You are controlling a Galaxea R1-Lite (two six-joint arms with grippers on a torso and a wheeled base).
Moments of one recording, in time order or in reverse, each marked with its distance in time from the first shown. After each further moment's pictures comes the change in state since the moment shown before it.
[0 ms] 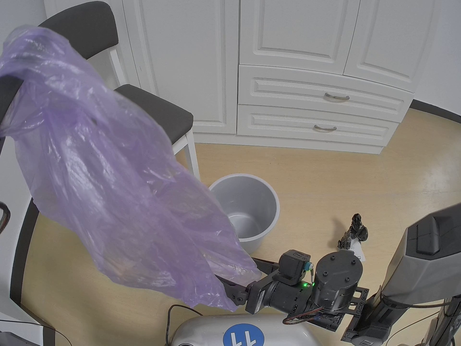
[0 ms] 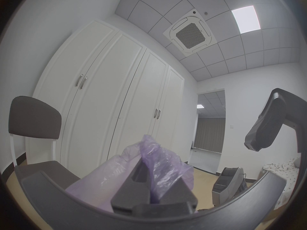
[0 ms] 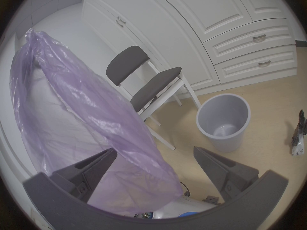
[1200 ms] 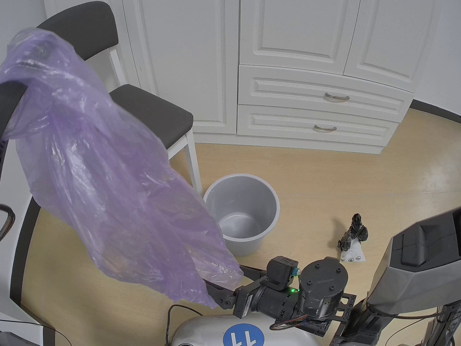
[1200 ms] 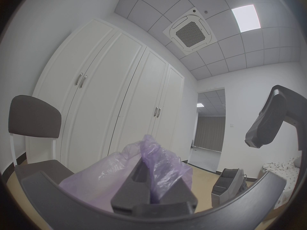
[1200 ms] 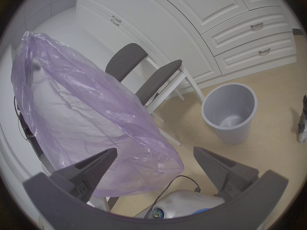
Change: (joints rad) left arm 0.003 0.007 0.006 0.000 0.000 0.000; right arm 0.038 0.052 -0.047 0.000 -0.007 0.081
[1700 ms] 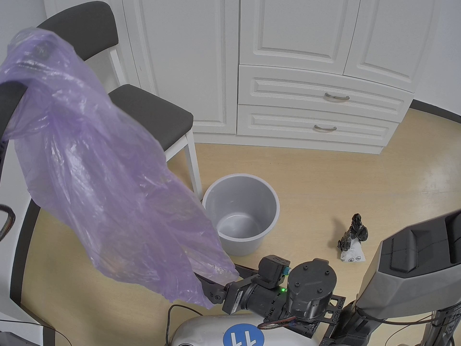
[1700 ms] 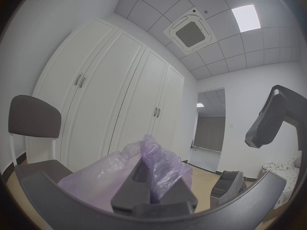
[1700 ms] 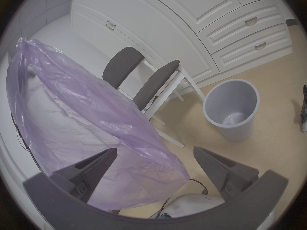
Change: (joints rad) left arm -0.001 0.000 0.000 0.000 0.000 0.000; right arm 0.021 0.038 -0.066 0.000 -0.047 0.065
